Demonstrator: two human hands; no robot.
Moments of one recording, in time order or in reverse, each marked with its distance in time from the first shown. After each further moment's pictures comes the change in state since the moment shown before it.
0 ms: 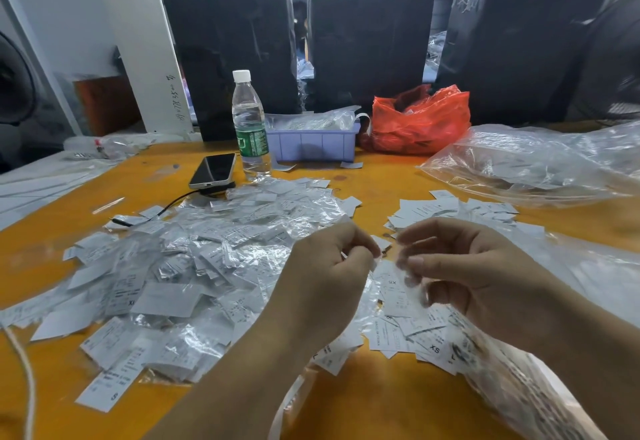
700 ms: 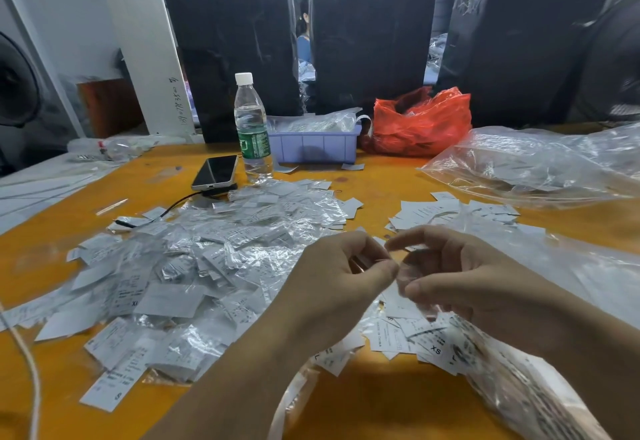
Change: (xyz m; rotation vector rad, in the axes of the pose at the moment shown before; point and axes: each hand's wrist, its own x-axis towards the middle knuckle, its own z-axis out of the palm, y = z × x) left_hand 0.002 -0.004 0.000 -0.014 -0.119 0.042; right_hand -0.004 0.000 0.001 -0.199 -0.127 0.054
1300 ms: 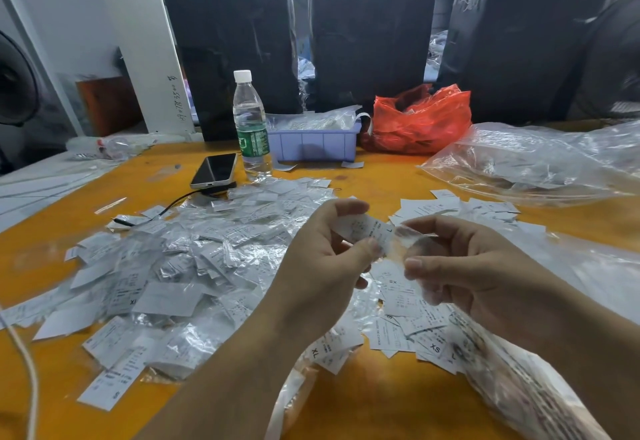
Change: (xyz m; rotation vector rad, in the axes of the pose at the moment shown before) left_hand 0.005 -0.004 -0.002 -0.335 0.114 -0.029; right_hand 0.003 0.001 -0.002 0.144 0.149 -0.038
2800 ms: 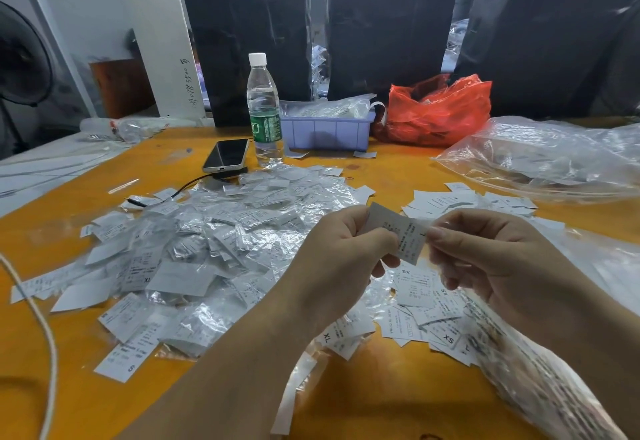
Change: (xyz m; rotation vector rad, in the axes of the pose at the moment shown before) left_hand -0.001 0.007 -0.001 0.008 -0.123 -0.077; right_hand 0.000 0.003 0.000 -0.146 0.053 -0.113
